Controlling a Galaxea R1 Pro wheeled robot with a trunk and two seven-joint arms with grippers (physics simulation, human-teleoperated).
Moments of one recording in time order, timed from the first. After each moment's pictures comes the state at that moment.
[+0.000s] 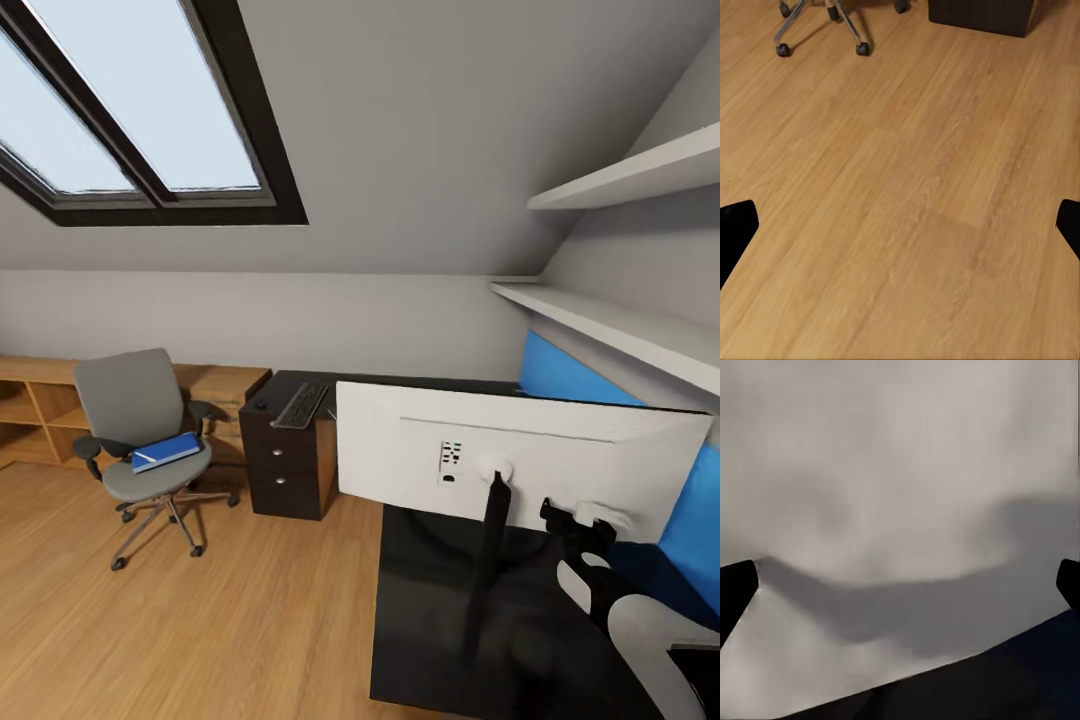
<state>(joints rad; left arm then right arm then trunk) -0.07 0.04 -0.55 -0.46 0.51 -0.51 0.52 -0.82 -0.23 0.02 -0.14 -0.28 -0.40 -0.21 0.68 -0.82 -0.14</state>
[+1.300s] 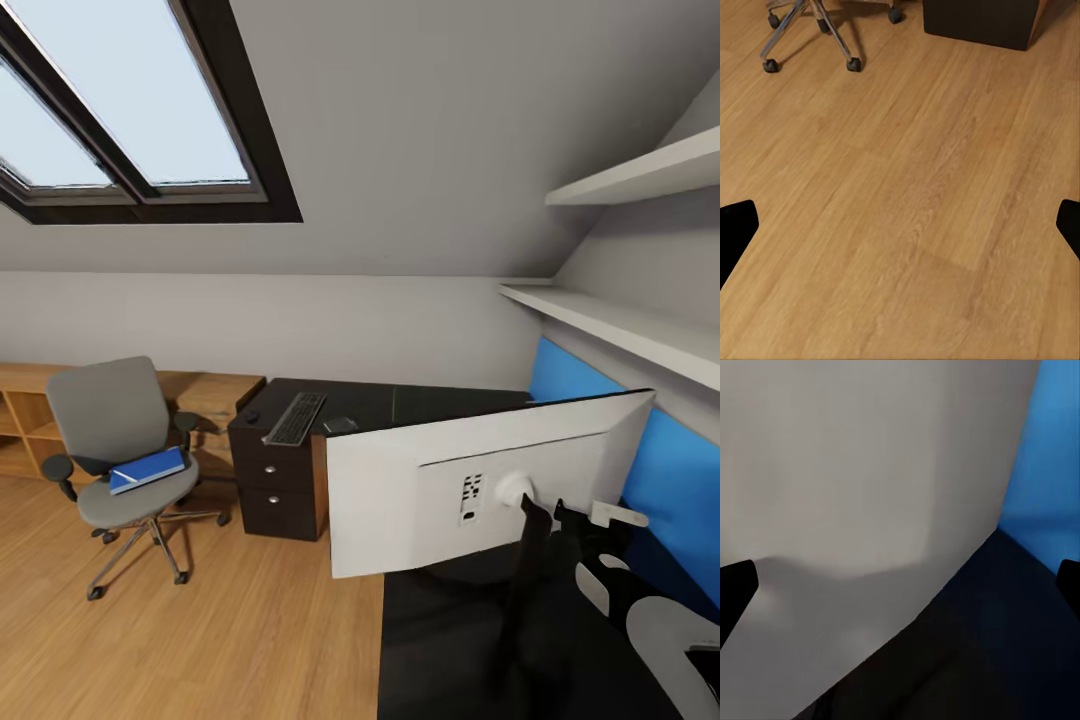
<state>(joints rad) -0.07 0.04 -0.55 -0.44 0.51 -0.51 0.52 -0.82 -0.28 0.03 -0.13 -0.26 -0.39 -0.18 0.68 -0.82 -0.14</state>
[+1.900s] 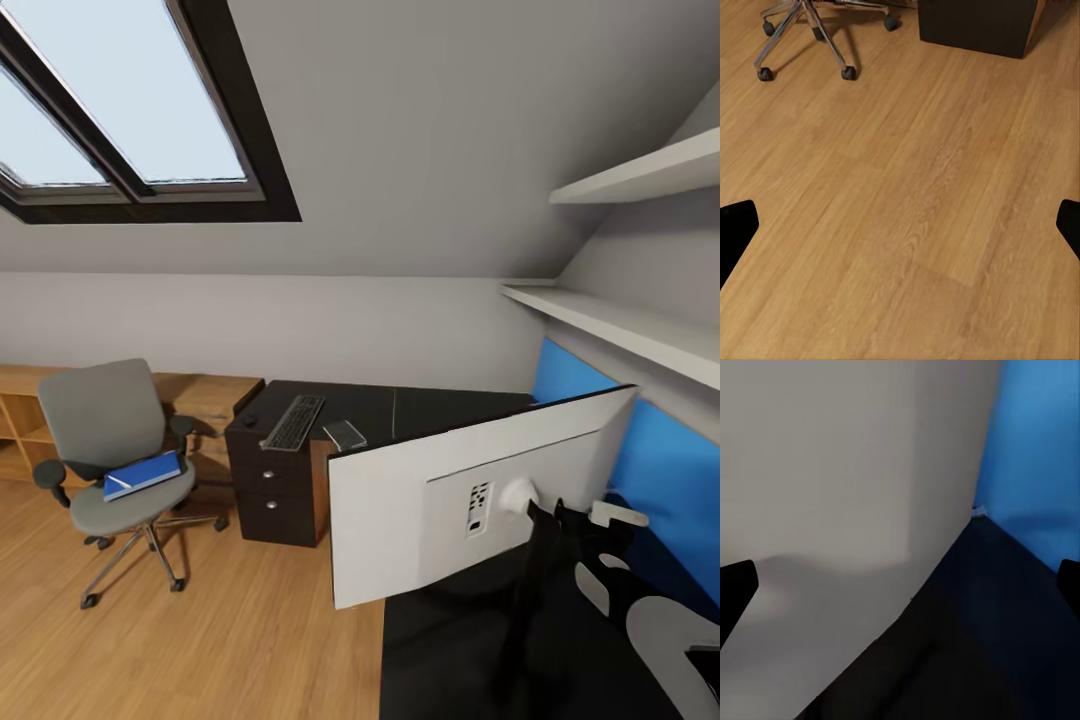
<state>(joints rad) -0.07 0.04 -0.55 -0.44 0.51 -0.51 0.52 -0.82 -0.28 0.03 -0.13 -0.26 -0.39 -0.18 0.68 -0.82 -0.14</state>
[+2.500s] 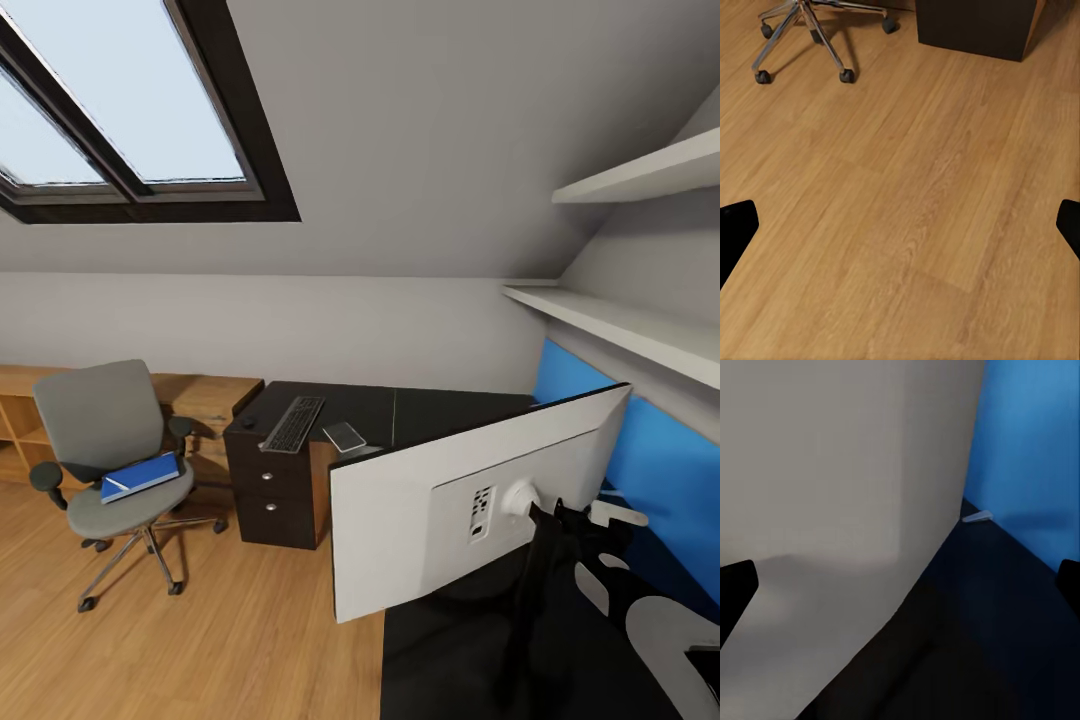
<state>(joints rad) -0.07 0.04 -0.55 -0.44 0.51 -0.52 0.52 -0.82 -0.28 0.03 -0.14 -0.26 -0.39 -0.19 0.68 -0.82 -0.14</state>
